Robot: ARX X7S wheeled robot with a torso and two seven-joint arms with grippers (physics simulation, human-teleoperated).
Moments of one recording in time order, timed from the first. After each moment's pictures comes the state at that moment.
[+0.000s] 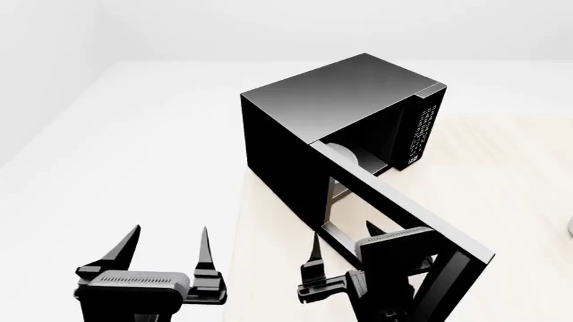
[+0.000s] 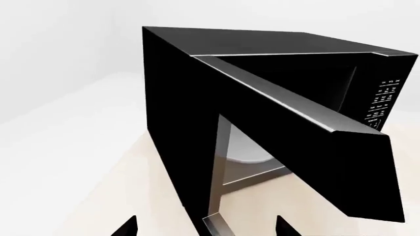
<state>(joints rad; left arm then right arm) 0.14 -0.38 0.22 0.60 -0.29 -0.24 -0.37 0.68 0.75 -1.27 -0.46 0.92 0.10 1.01</state>
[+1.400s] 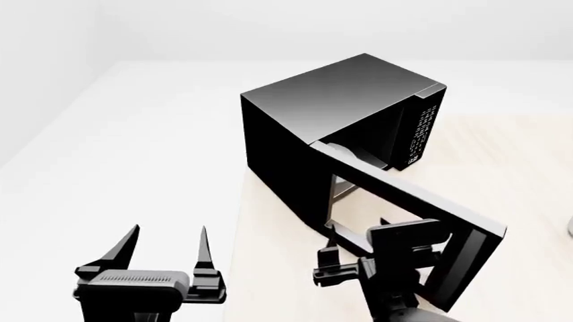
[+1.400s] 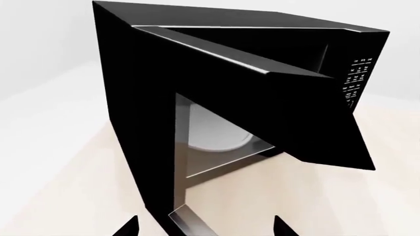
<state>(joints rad) 0.13 -0.39 0.23 0.60 -0.30 -0.24 -0.39 0.67 0.74 -1.23 -0.31 0.96 0.07 0.96</state>
